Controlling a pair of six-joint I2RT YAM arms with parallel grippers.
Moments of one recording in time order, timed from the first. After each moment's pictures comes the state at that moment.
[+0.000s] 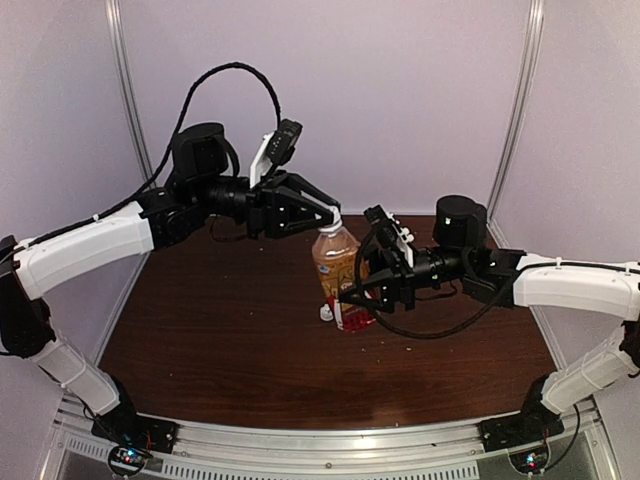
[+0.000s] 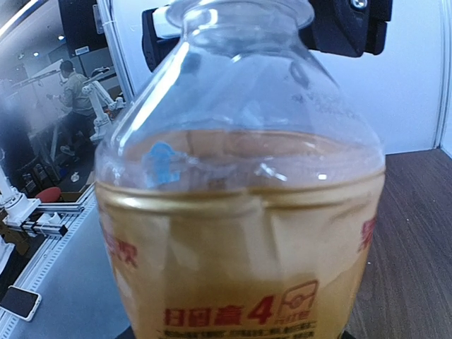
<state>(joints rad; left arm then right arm) -0.82 1.51 1.39 0.14 1.06 -0.20 0.83 1.34 0.93 0.27 -0.89 0.08</state>
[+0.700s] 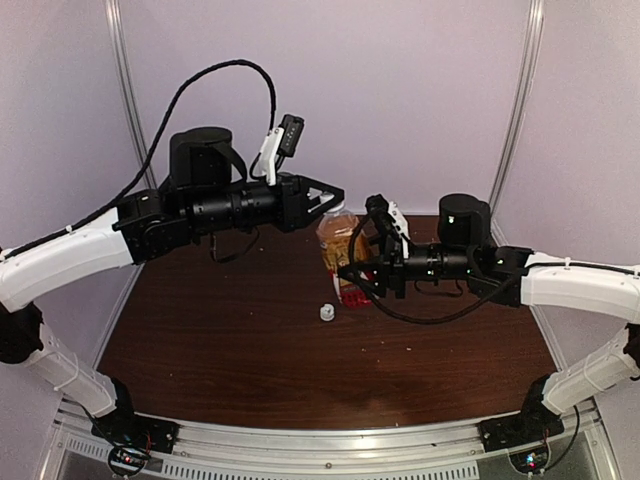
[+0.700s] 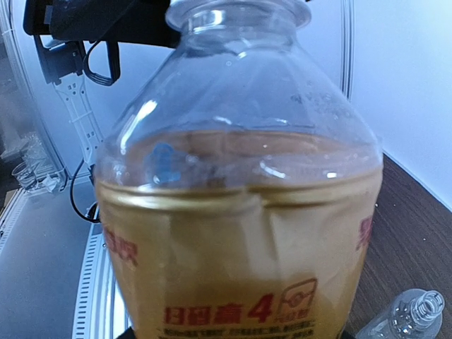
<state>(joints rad) -1.01 1.42 1.42 -0.12 0.12 -0.35 0.84 1.30 0.94 0.17 -0.50 0.02</state>
